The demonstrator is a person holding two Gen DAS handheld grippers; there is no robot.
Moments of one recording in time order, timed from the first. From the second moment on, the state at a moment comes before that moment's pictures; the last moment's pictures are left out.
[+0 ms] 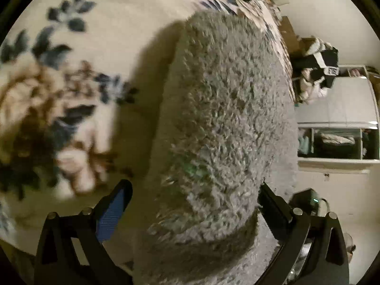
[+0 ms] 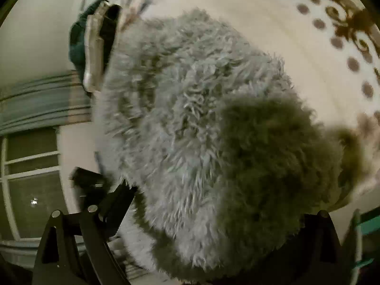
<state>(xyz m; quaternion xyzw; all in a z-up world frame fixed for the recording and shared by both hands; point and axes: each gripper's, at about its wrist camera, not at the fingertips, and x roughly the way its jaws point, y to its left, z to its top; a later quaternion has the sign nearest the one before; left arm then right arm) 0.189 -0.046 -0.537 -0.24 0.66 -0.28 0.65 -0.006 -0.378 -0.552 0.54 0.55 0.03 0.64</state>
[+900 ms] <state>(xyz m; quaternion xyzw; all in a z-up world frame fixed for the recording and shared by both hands) 0.195 -0.052 -0.445 -0.26 0.59 -0.33 0.69 -0.003 -0.341 -0.423 0.49 0.49 0.05 0.72</state>
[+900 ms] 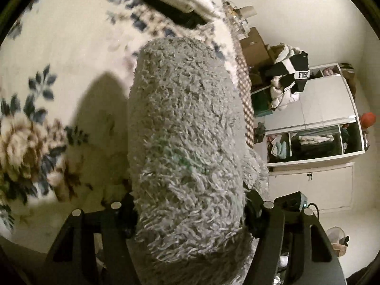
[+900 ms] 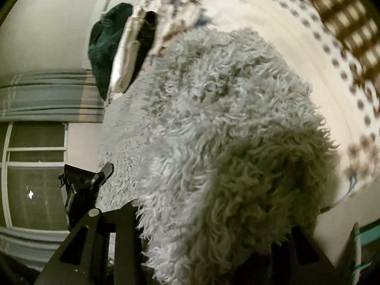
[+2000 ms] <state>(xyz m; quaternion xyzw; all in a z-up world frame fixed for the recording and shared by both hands) 0.687 -0.038 -0.425 -0.22 0.54 -0.28 0.76 0.541 -0.315 -0.379 0.42 0.45 0.04 0.79</state>
